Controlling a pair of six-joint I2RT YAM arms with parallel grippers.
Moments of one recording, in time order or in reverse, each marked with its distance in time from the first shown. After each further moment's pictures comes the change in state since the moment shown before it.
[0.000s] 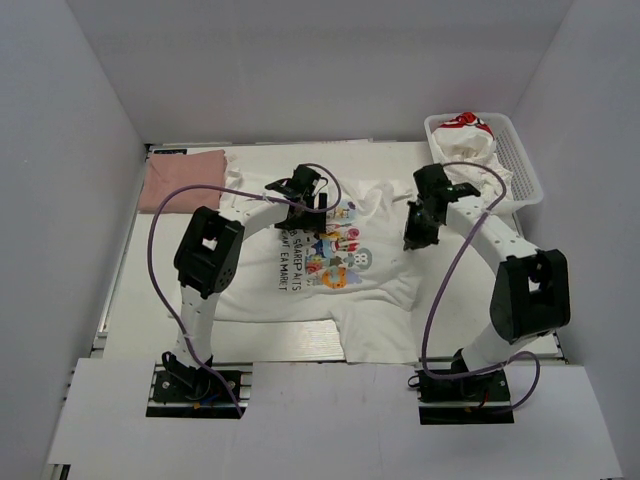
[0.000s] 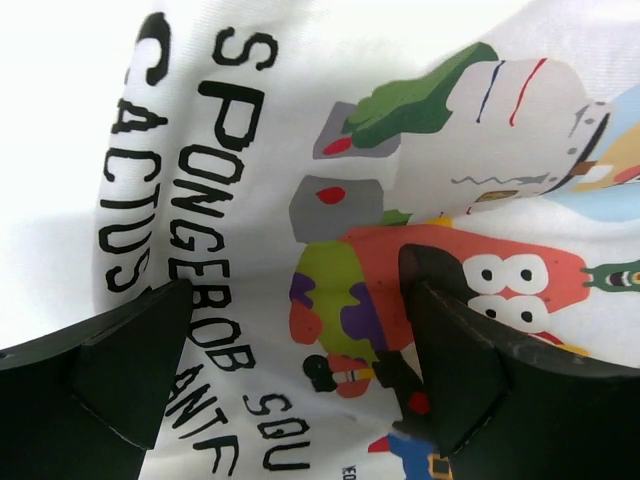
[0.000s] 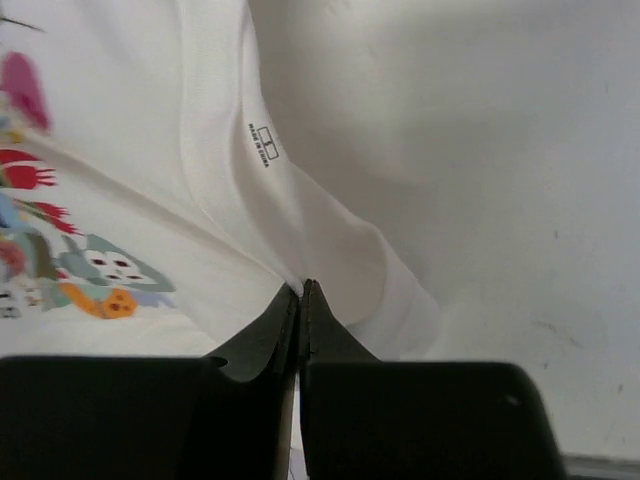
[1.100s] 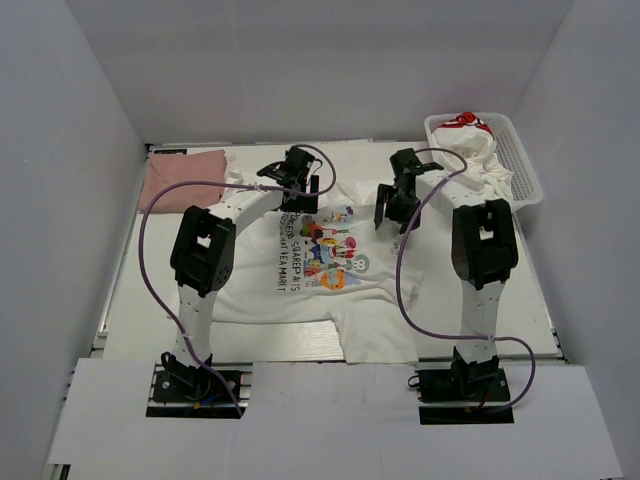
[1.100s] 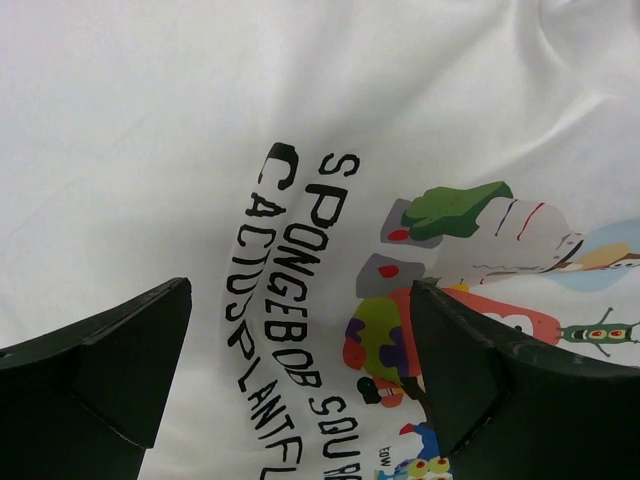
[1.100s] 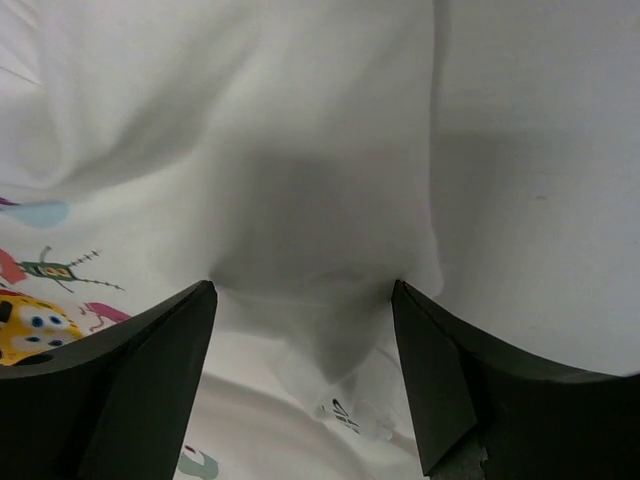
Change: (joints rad) left arm 0.034 -0.011 0.142 -0.100 -0.095 0.063; right arm 0.008 0.488 0.356 0.063 0.006 -0.048
